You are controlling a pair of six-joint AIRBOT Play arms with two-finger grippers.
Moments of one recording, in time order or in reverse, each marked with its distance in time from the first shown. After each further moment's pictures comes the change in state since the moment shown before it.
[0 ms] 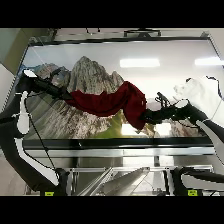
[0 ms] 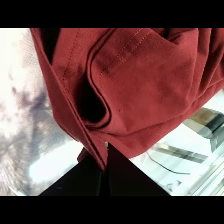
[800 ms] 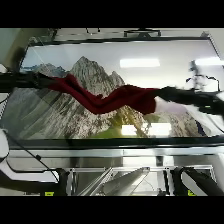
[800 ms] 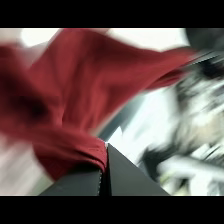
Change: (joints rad) left arm 0.235 0.399 -0.181 -0.682 -0.195 0.130; right arm -0.262 0.468 0.132 0.347 0.238 -0.204
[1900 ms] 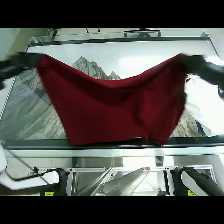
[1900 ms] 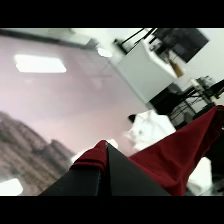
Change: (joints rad) left arm -0.077 0.035 -0.054 -0.043 0.473 0.207; right arm 0.016 -0.113 0.155 -0.026 -0.393 -0.086
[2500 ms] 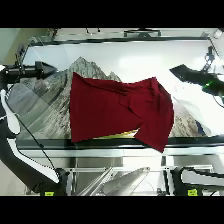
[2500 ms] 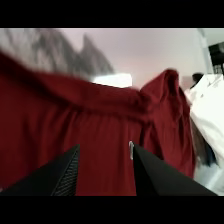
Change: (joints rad) left arm 0.048 -0.439 0.443 0.339 -0.212 -0.369; right arm -0.150 -0.369 0.151 -0.151 0.115 0.014
